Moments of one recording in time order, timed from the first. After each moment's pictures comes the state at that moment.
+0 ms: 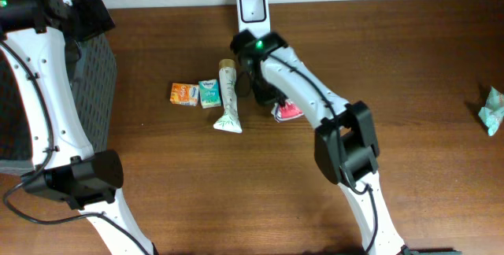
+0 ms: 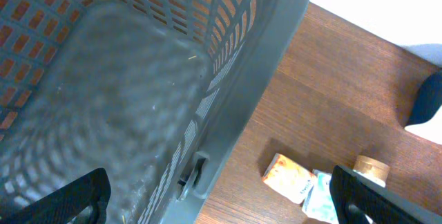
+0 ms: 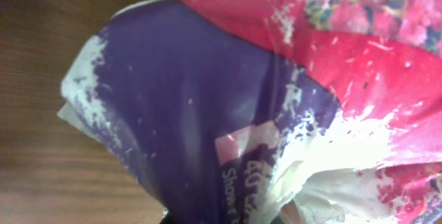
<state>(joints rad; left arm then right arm) 0.18 2.13 2.61 -1.51 -0.07 -0.27 0.53 2.41 2.22 -1.39 0.27 0.29</state>
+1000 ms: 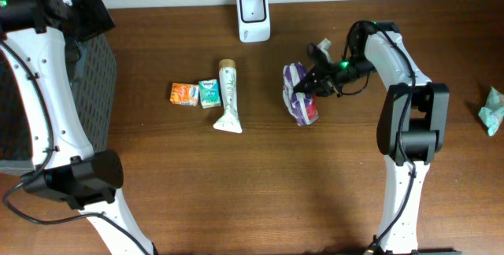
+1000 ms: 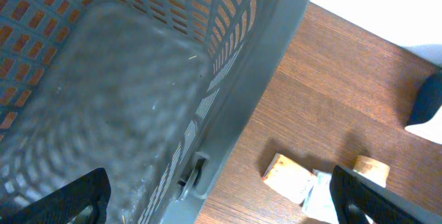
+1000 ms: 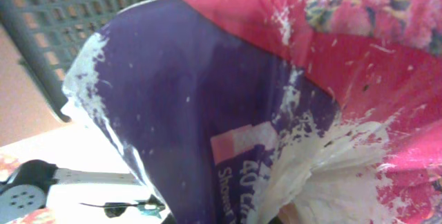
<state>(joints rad) 0.18 2.13 2.61 -1.51 -0.07 -0.27 0.00 2.41 1.98 -1.44 -1.10 -0.18</state>
